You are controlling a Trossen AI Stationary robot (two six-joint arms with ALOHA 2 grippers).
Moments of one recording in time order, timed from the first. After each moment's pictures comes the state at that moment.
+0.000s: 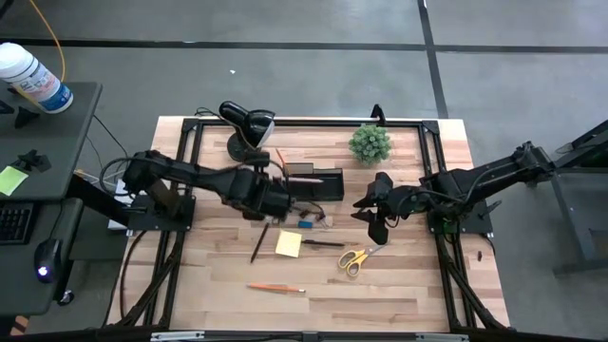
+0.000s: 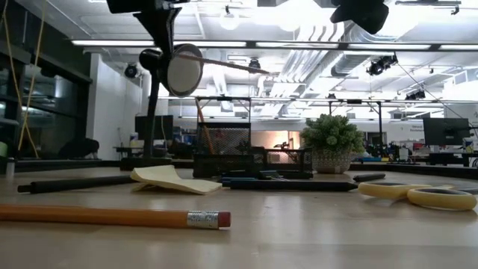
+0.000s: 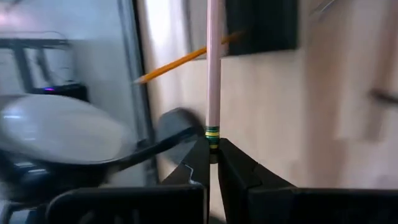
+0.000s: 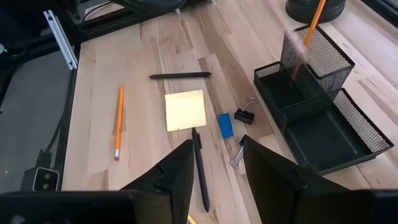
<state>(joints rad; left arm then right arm) -0.08 1.73 1.67 -1.55 -0.68 -0.10 0.31 1.13 1.00 -0.53 0.28 0.51</state>
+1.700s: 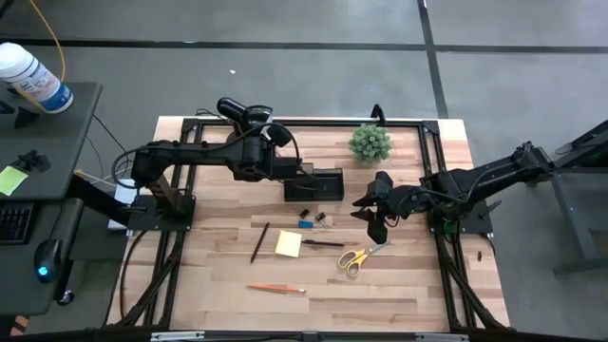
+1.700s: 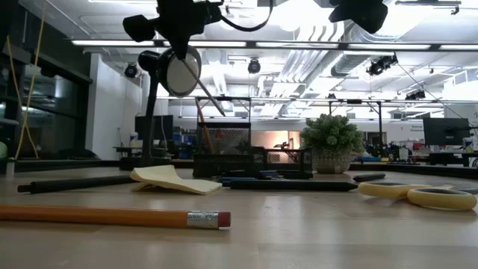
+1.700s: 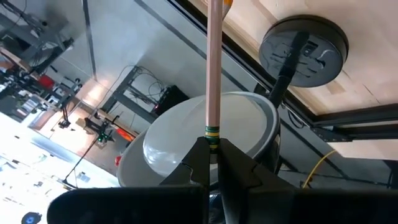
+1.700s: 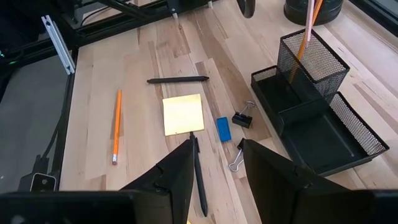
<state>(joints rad) 0.16 1.76 1.71 -1.54 -0.94 0.89 0.31 1.13 1.00 -0.53 0.30 0.51</state>
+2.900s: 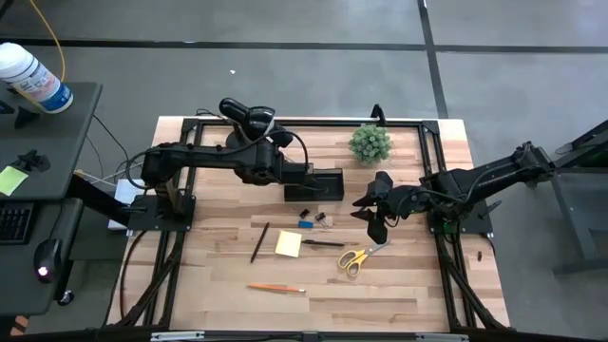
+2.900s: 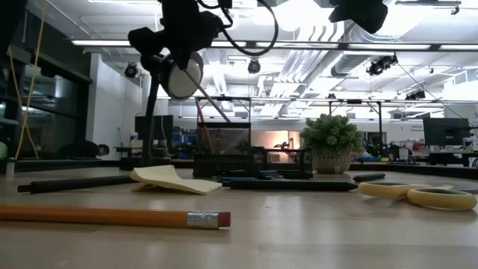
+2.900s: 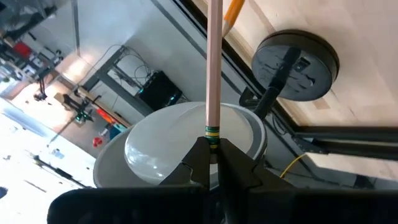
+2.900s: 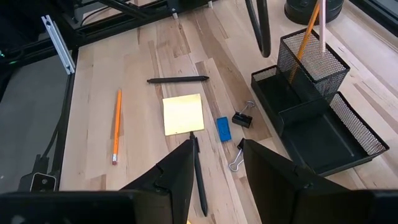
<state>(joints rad) 0.16 1.84 1.71 -1.57 -0.96 0.66 0.31 1.13 1.00 -0.53 0.30 0.51</state>
